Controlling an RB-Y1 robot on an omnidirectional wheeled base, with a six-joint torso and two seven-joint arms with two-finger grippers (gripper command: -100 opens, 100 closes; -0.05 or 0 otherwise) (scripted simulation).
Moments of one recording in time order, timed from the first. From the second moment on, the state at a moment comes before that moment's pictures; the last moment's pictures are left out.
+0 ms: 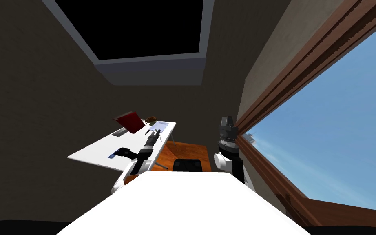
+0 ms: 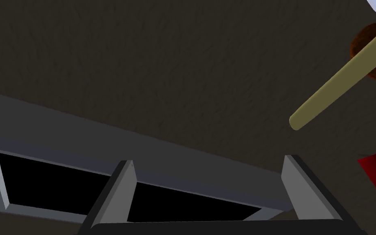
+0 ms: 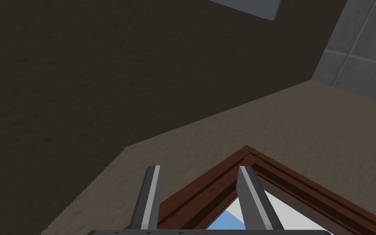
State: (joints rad) left arm 0.47 0.19 0.17 -1.83 -0.25 -0.45 -0.51; right arm 0.50 0.01 0.06 -2.35 0.03 -0.54 0.16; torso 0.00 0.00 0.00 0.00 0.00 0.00
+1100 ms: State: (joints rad) left arm 0.42 0.28 0.23 -1.58 -0.43 -0.48 -0.70; right arm 0.50 0.01 0.06 -2.35 0.03 -0.54 0.16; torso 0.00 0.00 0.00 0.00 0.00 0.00
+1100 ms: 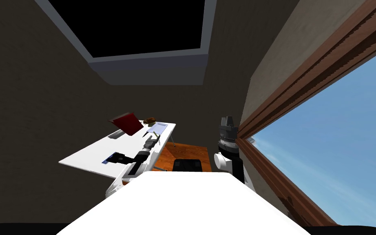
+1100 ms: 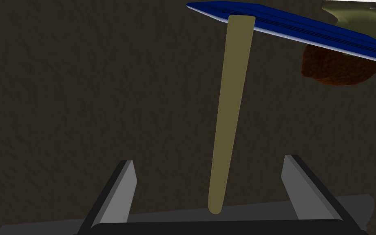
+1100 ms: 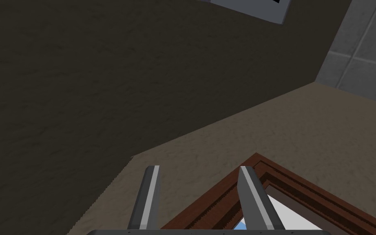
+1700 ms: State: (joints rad) left arm 0.33 0.33 0.23 -1.46 -0.45 -0.52 -0.72; right arm 0.50 0.01 0.06 -2.35 0.03 -0.54 0.16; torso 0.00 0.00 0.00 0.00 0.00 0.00
